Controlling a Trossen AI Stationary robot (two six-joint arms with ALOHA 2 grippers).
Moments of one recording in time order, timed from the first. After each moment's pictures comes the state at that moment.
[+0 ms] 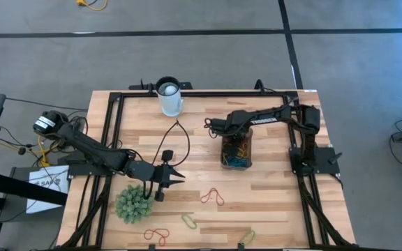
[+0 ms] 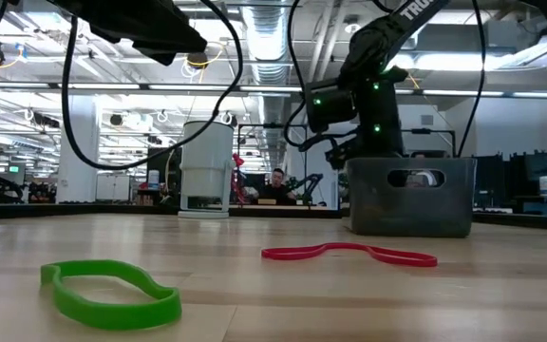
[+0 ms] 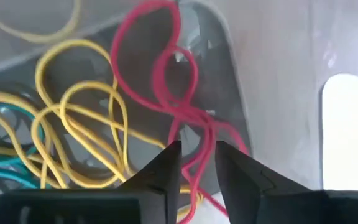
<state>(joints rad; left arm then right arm) -0.42 1.28 0.67 0.17 -0.29 0.03 -0.23 1.94 1.26 -0.99 0.13 0.19</state>
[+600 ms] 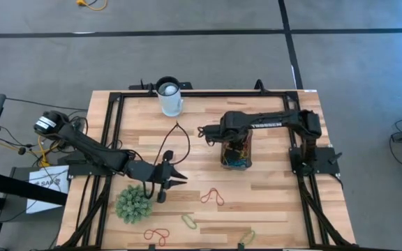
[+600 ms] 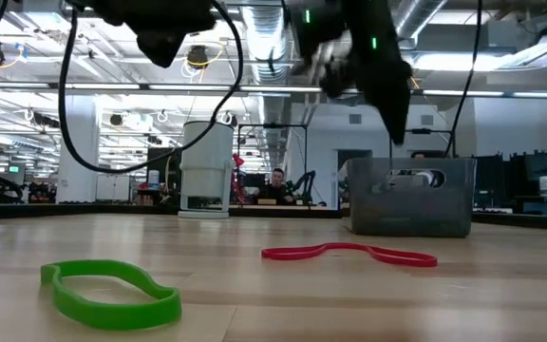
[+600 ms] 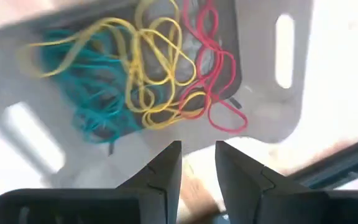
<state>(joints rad) -0.42 1.29 0.67 0.26 -0.28 -0.15 -0.07 1.94 1.62 -1.50 0.14 0.30</state>
